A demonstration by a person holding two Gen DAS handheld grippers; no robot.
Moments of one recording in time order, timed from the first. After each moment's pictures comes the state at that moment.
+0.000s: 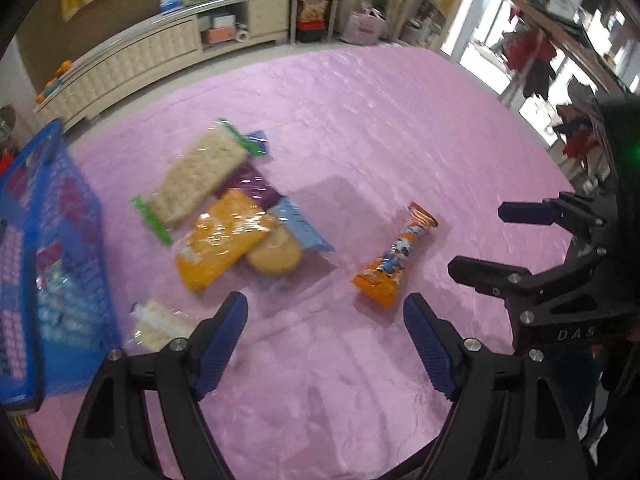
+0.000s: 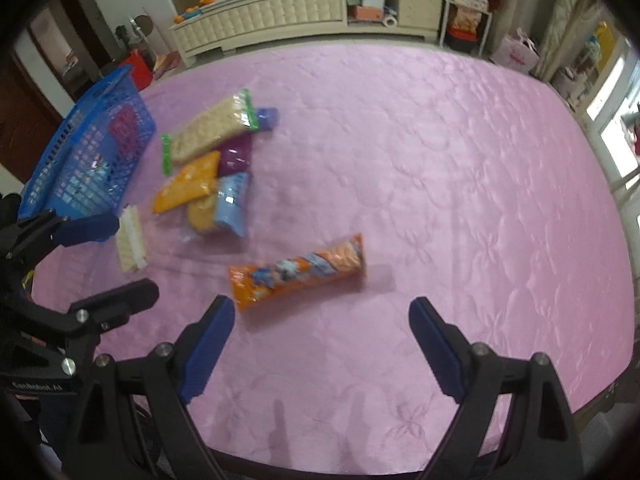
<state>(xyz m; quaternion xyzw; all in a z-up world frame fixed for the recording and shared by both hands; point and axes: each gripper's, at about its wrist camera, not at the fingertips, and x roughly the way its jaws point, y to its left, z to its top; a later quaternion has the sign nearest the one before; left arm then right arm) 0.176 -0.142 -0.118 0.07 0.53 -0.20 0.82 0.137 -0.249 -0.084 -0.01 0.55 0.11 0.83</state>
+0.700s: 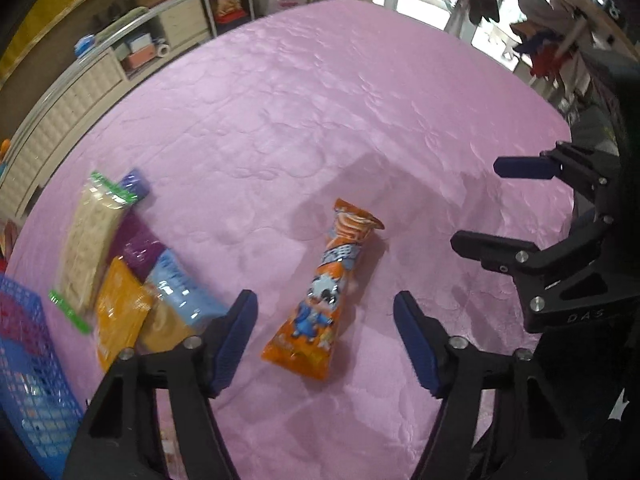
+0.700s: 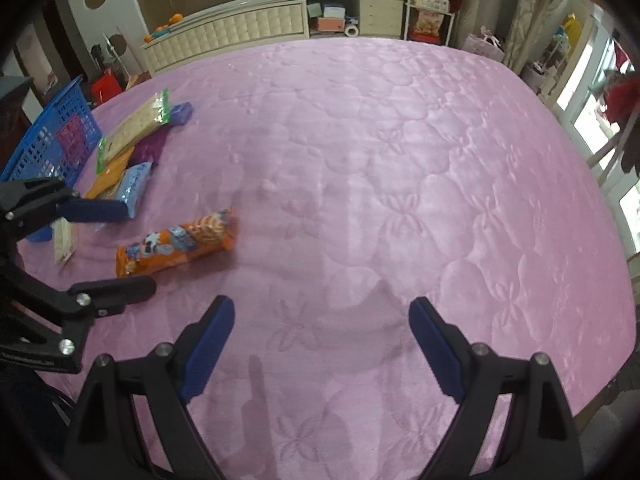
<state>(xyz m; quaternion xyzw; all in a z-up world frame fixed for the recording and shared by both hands) 0.203 -0.237 -0.160 0.19 0.53 -0.28 0.78 0.125 -0.325 -0.122 0.00 0.51 0.07 0.86</state>
